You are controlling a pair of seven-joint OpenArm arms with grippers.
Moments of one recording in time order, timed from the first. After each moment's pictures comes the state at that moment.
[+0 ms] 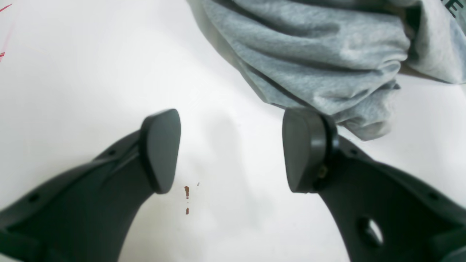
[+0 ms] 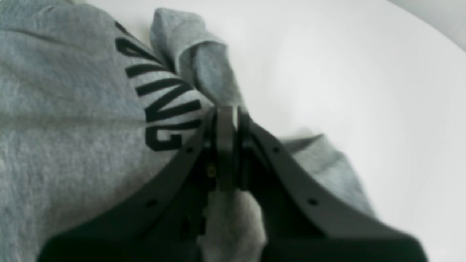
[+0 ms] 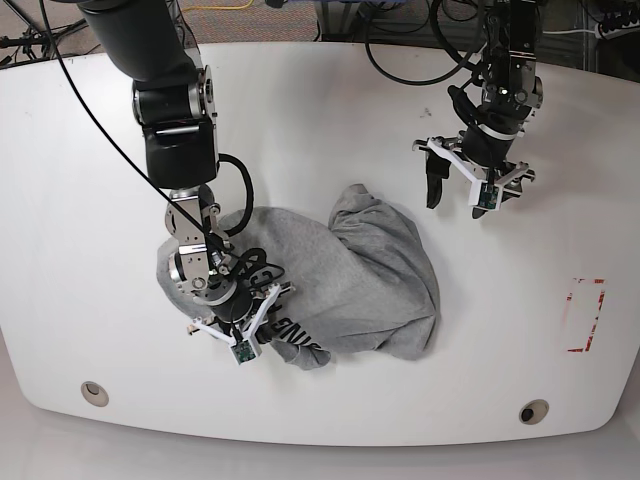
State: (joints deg) left arm 17.5 -9.1 -2.8 104.4 -7.4 -13.1 24.1; right arm 30.6 4.1 -4.3 52.6 -4.3 21.9 -18.5
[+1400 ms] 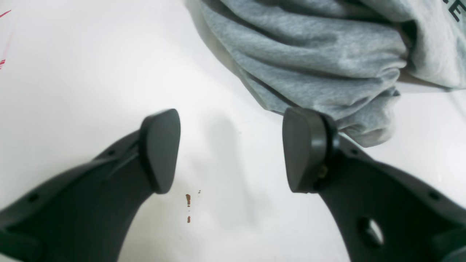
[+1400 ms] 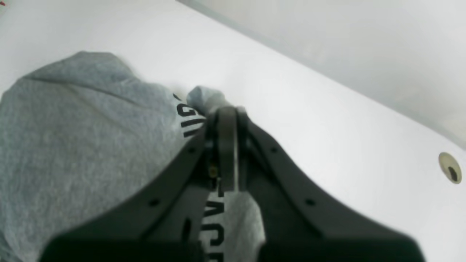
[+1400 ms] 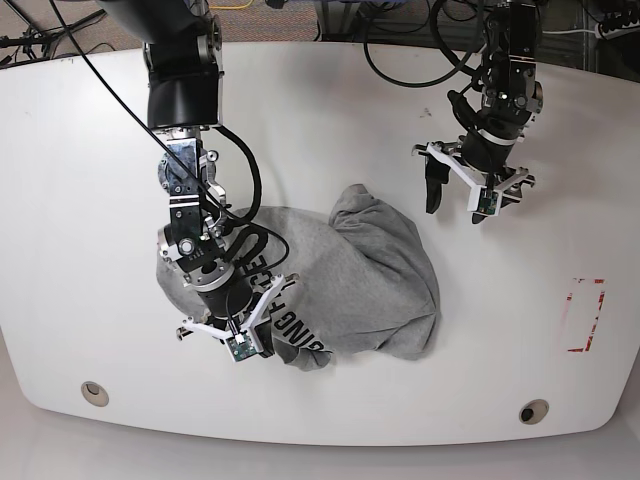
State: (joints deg) left arm 16.3 -9.1 -2.5 104.3 -7.2 -13.2 24.9; right arm 18.4 3.0 -3.0 85.3 -3.2 21.9 -28.6
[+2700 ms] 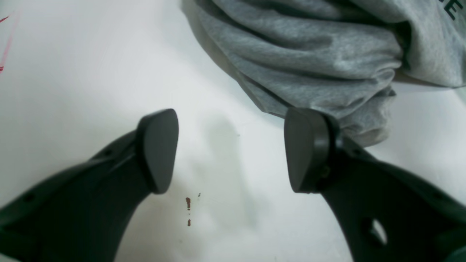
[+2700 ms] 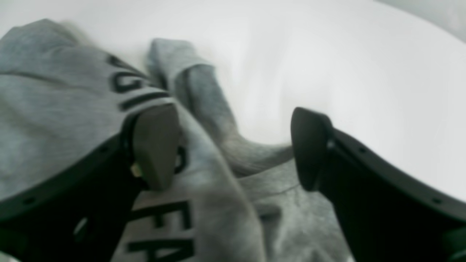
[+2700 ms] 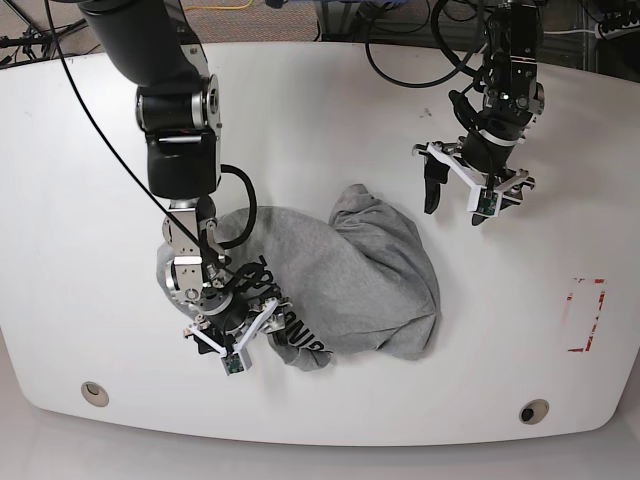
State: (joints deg) left arm 16.1 -9.2 -2.8 104.3 -7.2 -14.7 24.7; right arm 34.6 2.8 0.5 45.2 -2.3 22.5 -17.0
